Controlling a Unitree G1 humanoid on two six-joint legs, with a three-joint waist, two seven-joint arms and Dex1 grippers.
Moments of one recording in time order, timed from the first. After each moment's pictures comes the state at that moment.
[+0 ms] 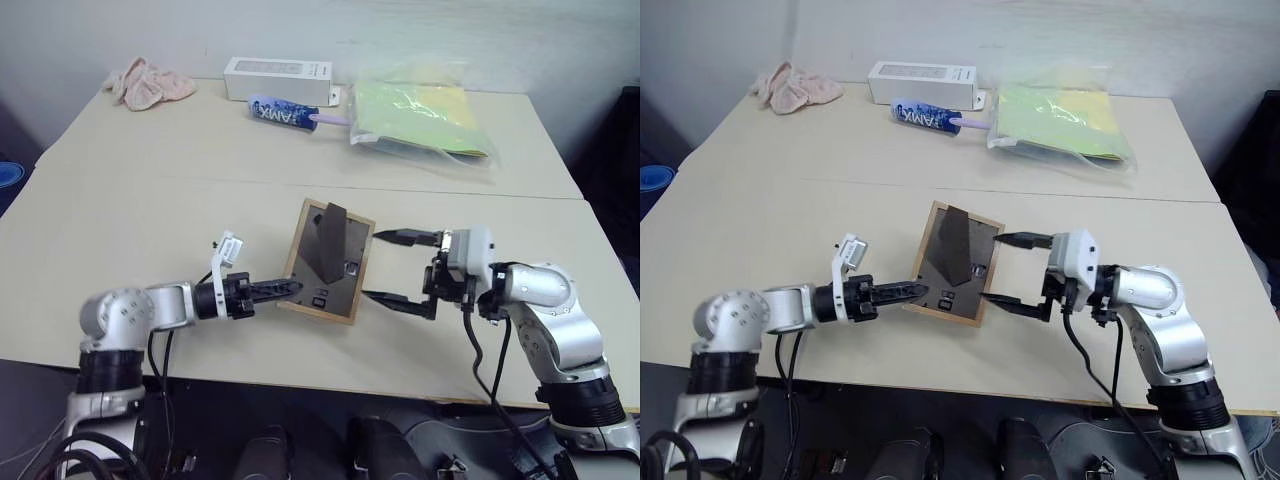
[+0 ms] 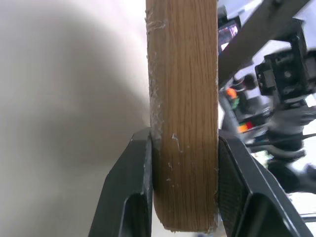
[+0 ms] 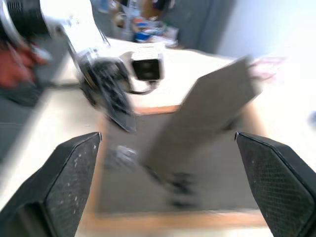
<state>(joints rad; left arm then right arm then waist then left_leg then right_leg) -0.55 0.53 0.23 0.13 -1.08 1.54 -0.55 -0.35 -0.60 -0.01 -0.14 0.34 -0.16 1.13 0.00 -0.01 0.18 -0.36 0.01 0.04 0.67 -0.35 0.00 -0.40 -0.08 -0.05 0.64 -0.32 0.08</state>
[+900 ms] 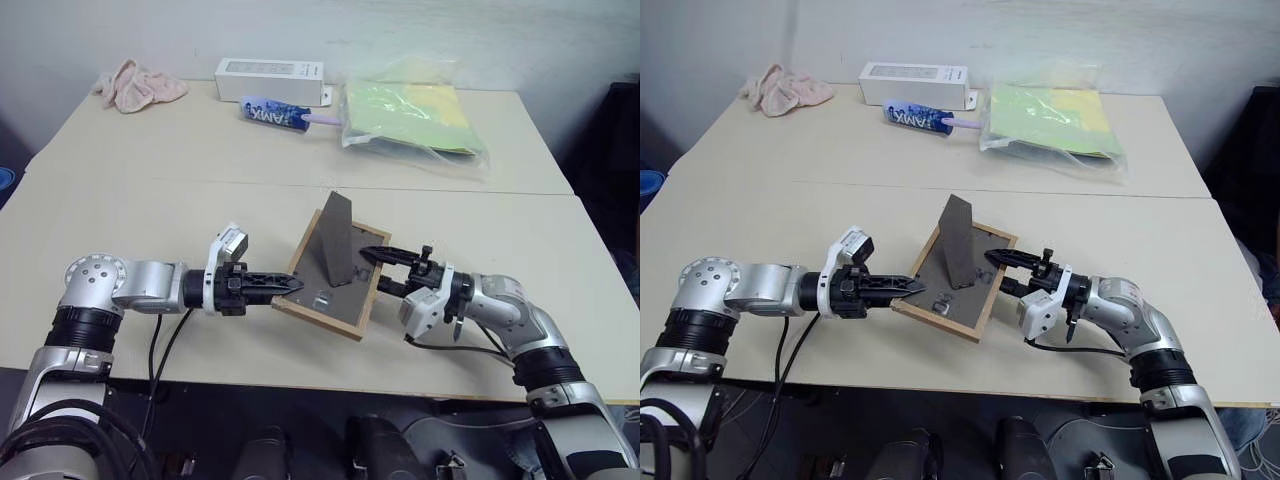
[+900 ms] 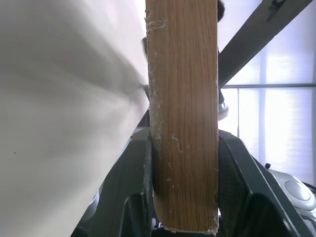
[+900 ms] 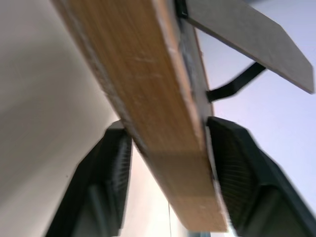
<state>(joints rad) -0.66 0.75 -0.08 0.40 -1.94 1.54 -0.08 -0.51 -0.55 0.09 0.42 -0.49 -1.11 0.48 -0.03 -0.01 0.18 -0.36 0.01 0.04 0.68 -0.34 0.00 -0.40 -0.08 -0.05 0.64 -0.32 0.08</state>
